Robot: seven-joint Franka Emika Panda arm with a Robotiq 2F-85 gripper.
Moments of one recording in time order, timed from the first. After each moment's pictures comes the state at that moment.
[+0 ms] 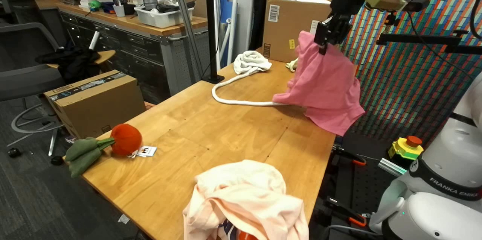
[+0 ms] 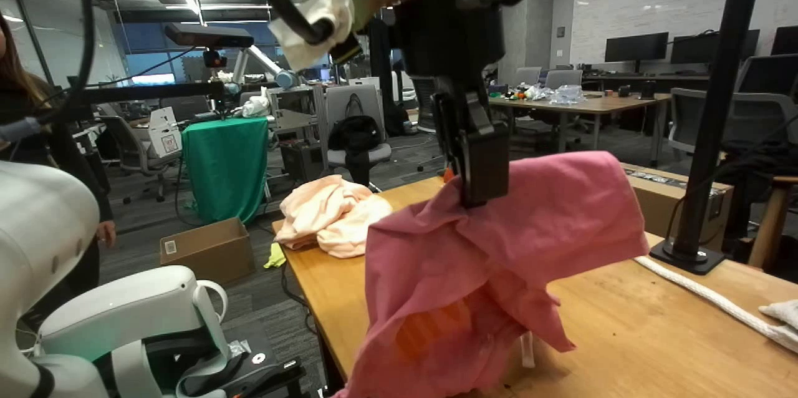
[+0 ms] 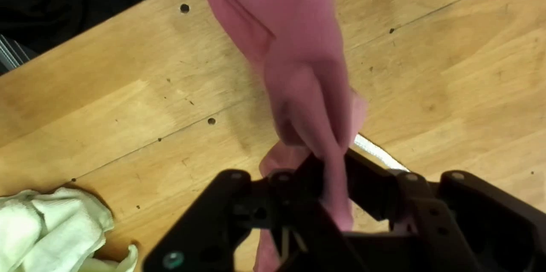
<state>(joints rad) -0.25 -0.69 -0.07 -2.61 0.01 2.09 0.14</state>
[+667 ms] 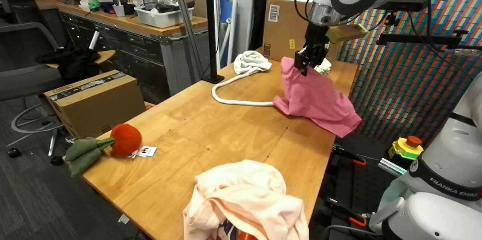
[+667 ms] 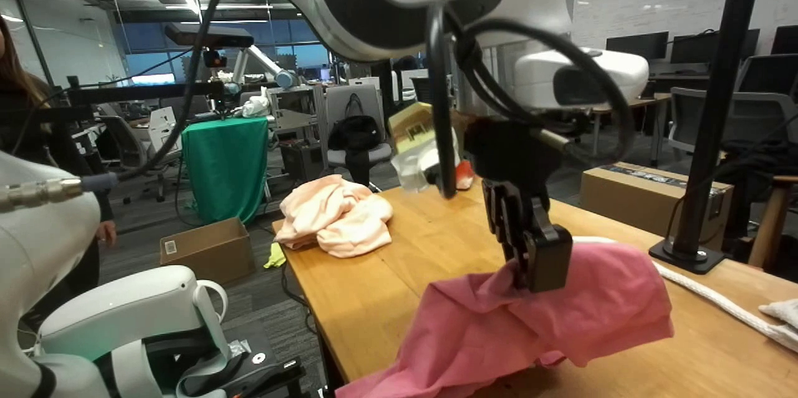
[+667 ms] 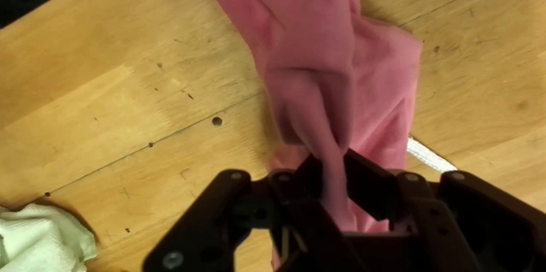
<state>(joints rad) -0.25 -0.39 -0.07 -2.60 -0.06 2.33 0.20</state>
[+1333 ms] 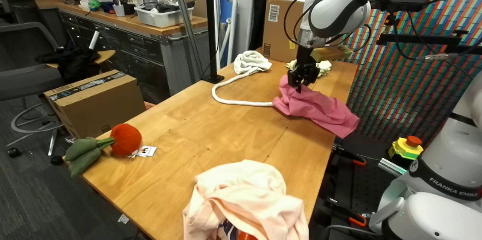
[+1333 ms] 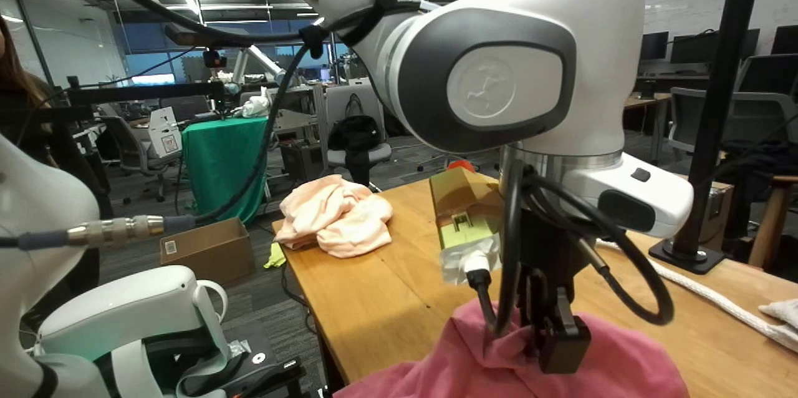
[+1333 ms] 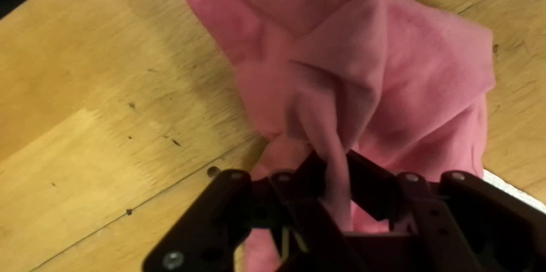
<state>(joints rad) -0.24 -0.15 -0.12 -2.55 0.01 2.40 0.21</state>
